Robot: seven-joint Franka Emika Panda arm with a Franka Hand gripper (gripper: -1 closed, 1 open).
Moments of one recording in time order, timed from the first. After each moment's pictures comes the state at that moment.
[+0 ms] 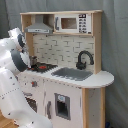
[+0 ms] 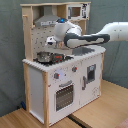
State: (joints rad) arm -1.70 -0.58 2.22 -1.28 0.10 1.82 -0.90
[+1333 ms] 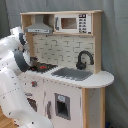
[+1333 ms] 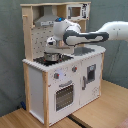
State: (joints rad) arm -1.77 -0.58 2.29 -1.21 0.11 1.68 -0.91
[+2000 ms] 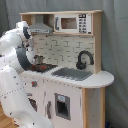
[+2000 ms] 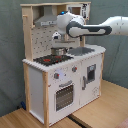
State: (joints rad) arm -1.77 -0.50 2.24 -1.22 0.09 1.50 -0.88
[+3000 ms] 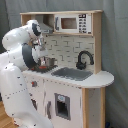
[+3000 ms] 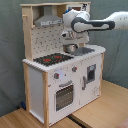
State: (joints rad) arm -1.76 -0.37 2.19 -1.35 -0.03 1.36 -0.77
